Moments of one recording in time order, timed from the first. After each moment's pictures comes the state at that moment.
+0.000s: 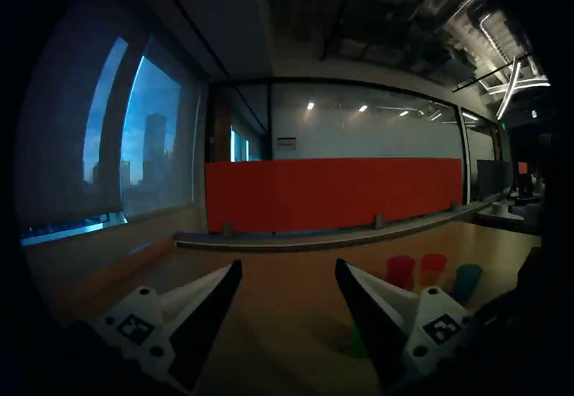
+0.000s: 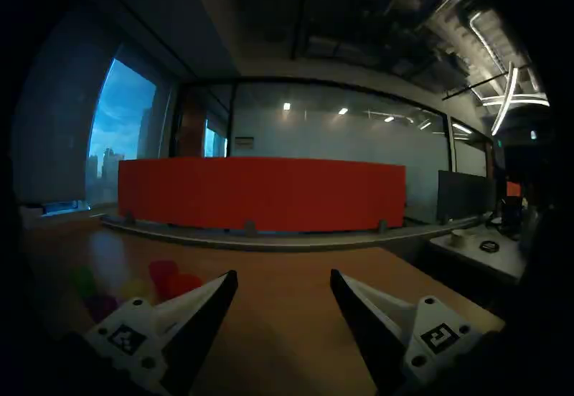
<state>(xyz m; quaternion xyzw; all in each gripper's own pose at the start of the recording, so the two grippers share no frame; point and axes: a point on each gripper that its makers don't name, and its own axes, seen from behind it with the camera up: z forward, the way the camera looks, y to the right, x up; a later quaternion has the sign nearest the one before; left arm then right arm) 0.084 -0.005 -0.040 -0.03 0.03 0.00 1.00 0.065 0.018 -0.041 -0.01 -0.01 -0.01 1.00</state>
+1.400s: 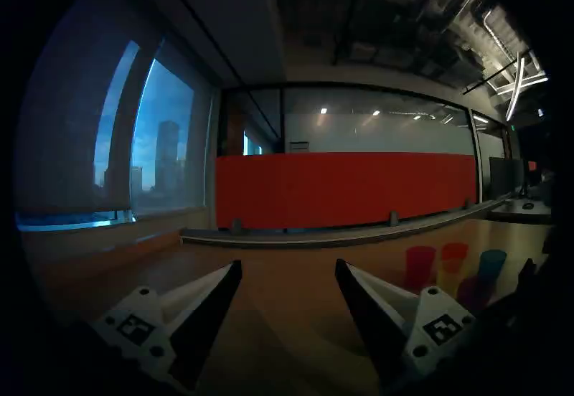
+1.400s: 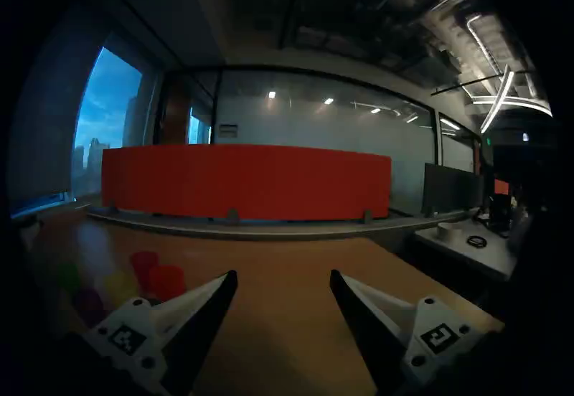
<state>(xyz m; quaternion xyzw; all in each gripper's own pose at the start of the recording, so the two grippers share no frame) 0.026 -0.006 -0.009 0.01 0.05 0.00 1.00 0.053 0.032 -0.034 -0.05 -0.04 -0.02 1.00</state>
